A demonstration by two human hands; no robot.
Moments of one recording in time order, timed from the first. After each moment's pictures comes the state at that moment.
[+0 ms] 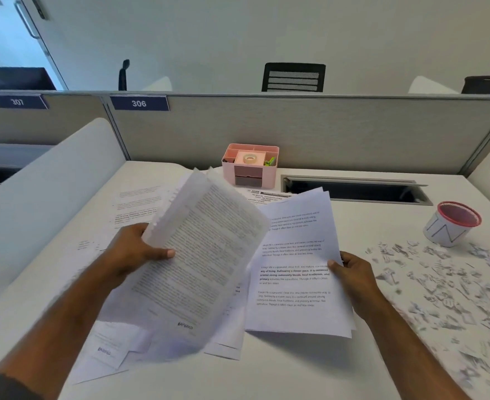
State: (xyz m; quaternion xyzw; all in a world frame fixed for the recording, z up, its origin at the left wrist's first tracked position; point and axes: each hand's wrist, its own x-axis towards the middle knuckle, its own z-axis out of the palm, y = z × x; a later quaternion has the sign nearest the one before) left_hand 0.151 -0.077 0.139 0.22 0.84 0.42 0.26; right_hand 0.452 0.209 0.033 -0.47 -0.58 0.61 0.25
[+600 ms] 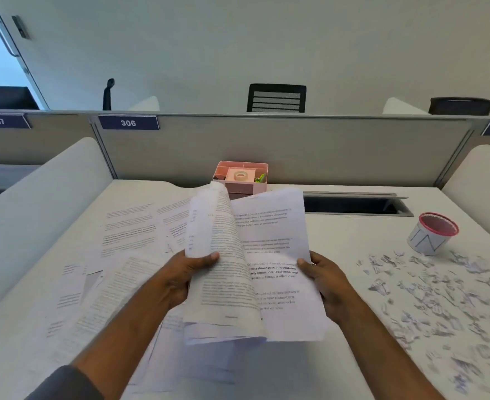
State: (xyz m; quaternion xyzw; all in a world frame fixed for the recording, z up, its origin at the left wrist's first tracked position) left_hand 0.184 -0.010 0.104 0.12 0.58 0.64 0.50; right_hand 0.411 0.174 0.076 -0.37 -0.48 0.77 0.22
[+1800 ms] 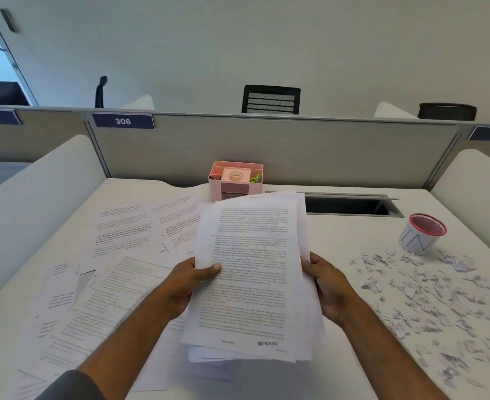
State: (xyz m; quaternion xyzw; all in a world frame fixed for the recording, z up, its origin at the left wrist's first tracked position) left_hand 0.187 -0.008 0.067 0.16 0.65 0.57 0.48; right_hand 0.424 0.167 0.084 -0.33 -0.49 0.78 0.20
